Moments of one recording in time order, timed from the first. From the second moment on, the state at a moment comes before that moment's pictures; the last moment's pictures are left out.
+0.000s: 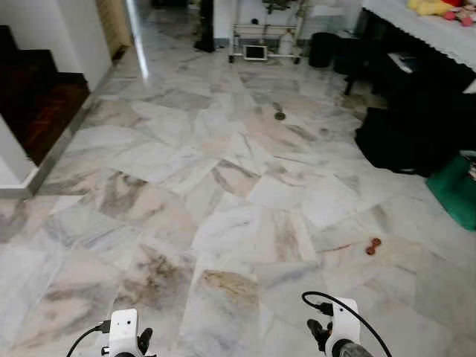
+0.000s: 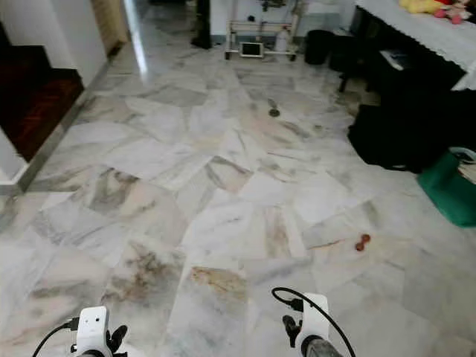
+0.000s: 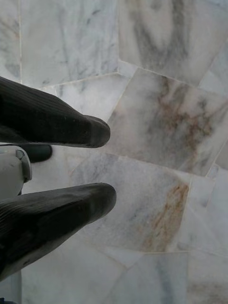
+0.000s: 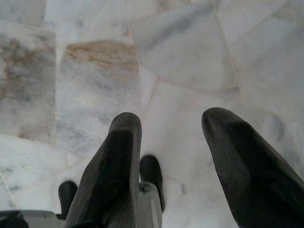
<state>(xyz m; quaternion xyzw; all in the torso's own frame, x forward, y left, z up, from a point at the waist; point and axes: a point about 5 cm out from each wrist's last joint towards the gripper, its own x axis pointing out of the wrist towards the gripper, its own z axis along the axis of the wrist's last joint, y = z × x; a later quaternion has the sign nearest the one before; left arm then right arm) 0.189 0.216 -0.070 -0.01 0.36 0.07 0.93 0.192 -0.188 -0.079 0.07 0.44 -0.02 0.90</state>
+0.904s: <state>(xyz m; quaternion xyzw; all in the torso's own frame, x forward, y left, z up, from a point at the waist) 0.190 0.220 -0.069 -0.01 0.36 0.08 0.93 0.174 -0.194 -0.087 0.06 0.46 -0.03 0.88</state>
